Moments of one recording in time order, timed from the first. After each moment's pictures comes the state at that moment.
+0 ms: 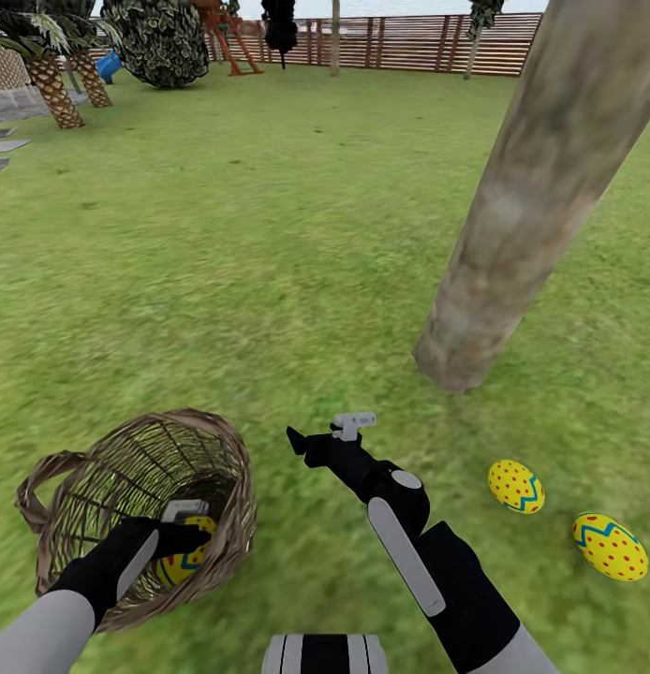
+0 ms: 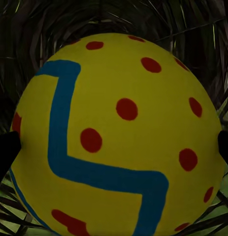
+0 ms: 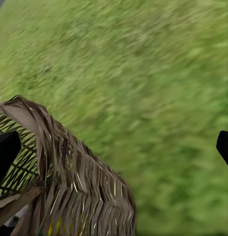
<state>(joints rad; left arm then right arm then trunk) -0.64 0.21 -0.17 -0.55 0.23 0.53 -0.13 -0.51 0.10 0.48 -1.45 -0.51 0.46 -0.11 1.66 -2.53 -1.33</state>
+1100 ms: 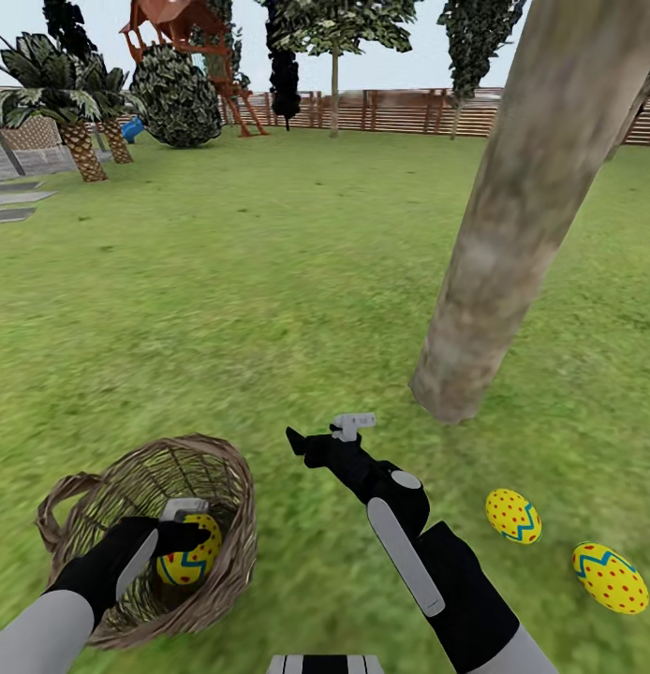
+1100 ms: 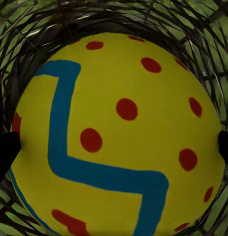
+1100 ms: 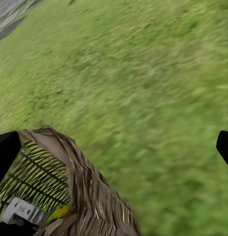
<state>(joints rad) -0.64 0.22 -0.17 -0.56 0.23 0.53 -0.13 -0.51 0.10 0.48 -1.44 -0.51 0.46 -0.11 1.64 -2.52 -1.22</state>
